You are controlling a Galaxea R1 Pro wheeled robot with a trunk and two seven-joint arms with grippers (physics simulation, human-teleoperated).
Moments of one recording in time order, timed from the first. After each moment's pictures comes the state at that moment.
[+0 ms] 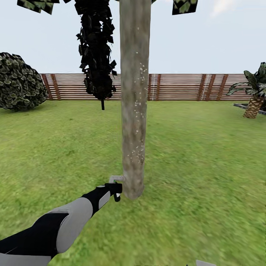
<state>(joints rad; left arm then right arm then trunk) -1.01 -0.17 0.07 -0.03 -0.06 0.05 -0.06 -0.43 -0.01 -0.09 0.05 -0.01 -0.40 -0.30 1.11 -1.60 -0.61</state>
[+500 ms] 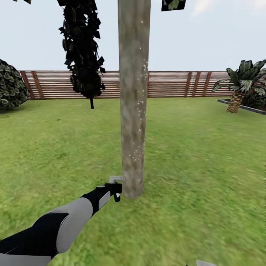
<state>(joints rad) -1.01 -0.17 0.07 -0.03 -0.06 0.05 -0.06 -0.43 -0.01 -0.09 0.05 -0.01 -0.40 -0.30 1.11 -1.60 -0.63</state>
